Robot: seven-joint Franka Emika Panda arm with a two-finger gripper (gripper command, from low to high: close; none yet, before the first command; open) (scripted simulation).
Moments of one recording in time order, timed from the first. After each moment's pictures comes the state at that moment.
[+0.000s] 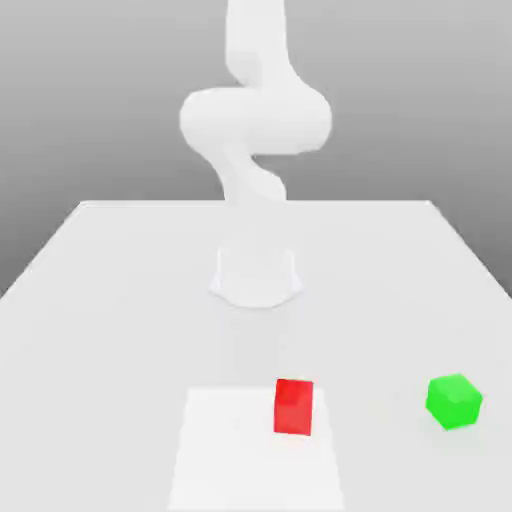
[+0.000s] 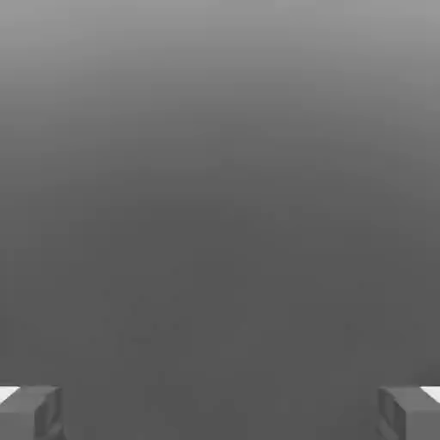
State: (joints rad) arm -0.02 -0.73 0.04 -2.35 -0.02 2.35 0.84
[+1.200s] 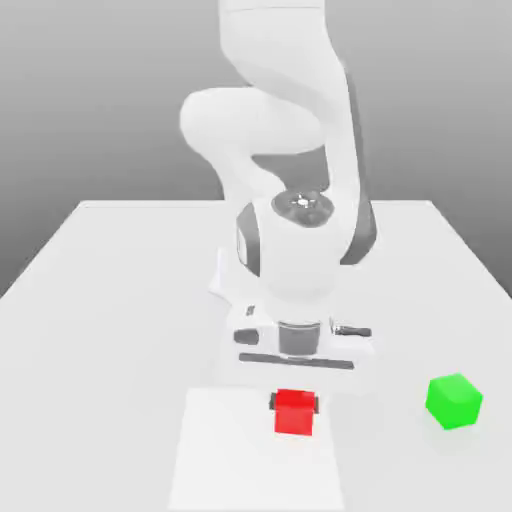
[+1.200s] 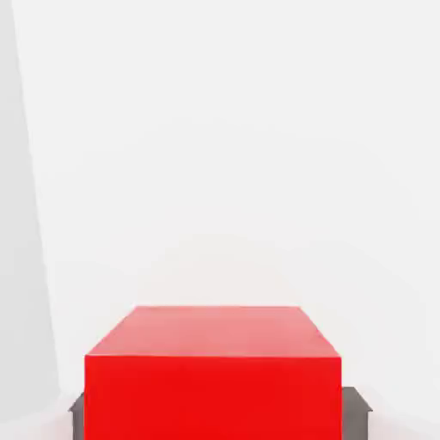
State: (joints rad) arm 0.02 0.23 0.09 -2.79 -0.15 3.02 1.16
